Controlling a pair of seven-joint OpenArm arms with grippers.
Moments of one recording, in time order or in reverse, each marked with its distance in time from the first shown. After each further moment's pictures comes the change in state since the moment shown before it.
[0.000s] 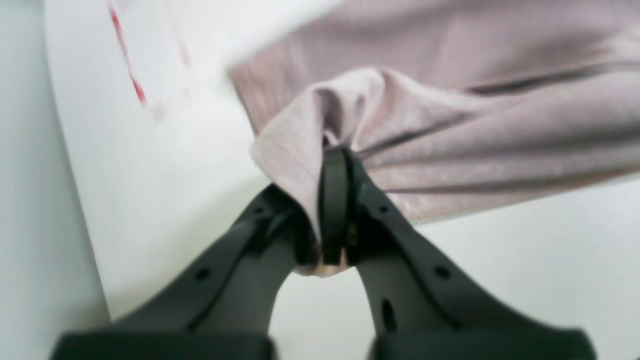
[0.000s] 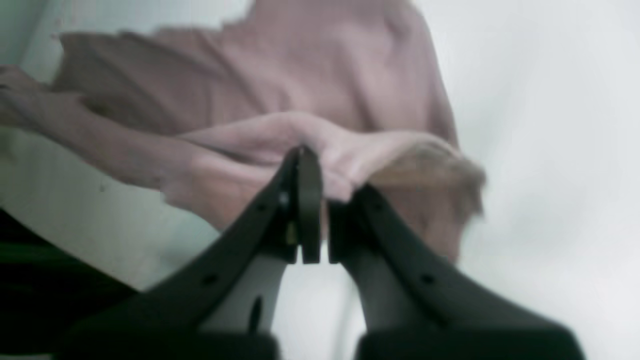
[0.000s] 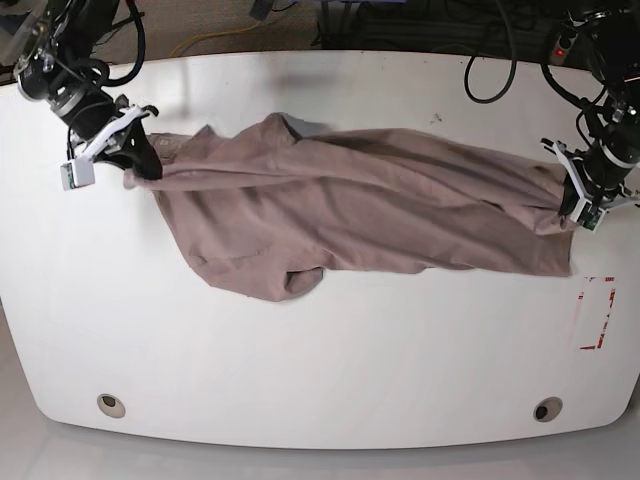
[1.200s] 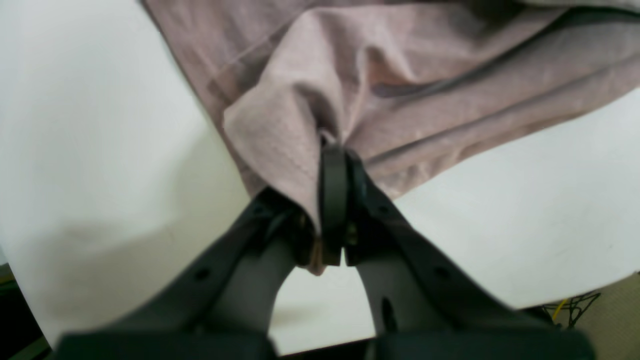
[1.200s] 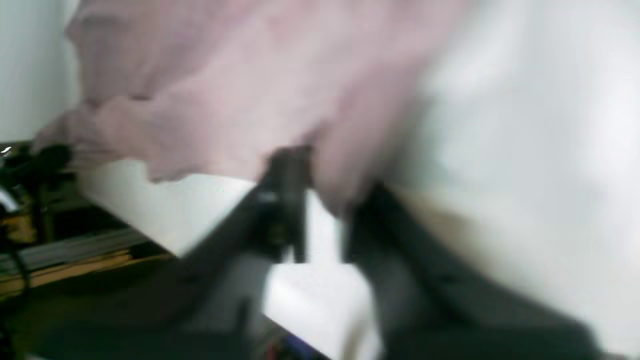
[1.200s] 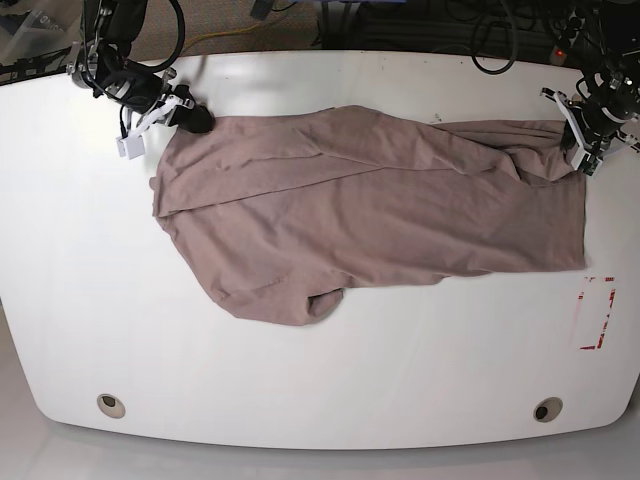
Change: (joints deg) left arm 9.9 -0.1 -2.2 -8.2 0.2 0.0 -0.2; right arm 0.8 -1.6 -10.2 -23.7 -0.5 -5.6 0.2
